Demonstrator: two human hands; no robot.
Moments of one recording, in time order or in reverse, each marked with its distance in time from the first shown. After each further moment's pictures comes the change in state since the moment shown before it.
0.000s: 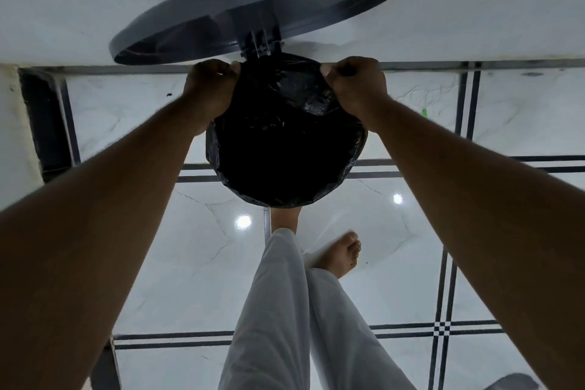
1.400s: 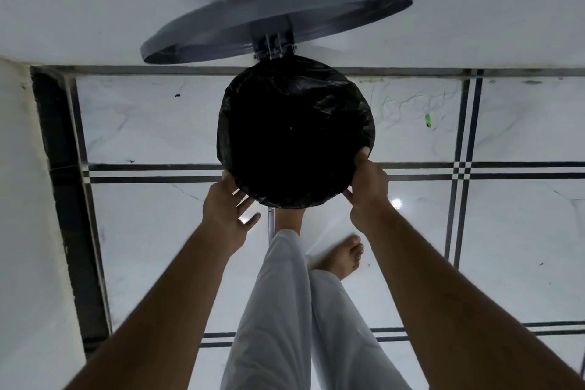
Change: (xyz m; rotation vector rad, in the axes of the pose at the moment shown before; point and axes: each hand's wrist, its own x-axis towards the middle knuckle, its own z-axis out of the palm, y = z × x) left_hand -0.150 -0.091 0.040 -1.091 -0.135 -0.733; right_hand -0.132 0.050 0.036 0.703 0.111 0.724
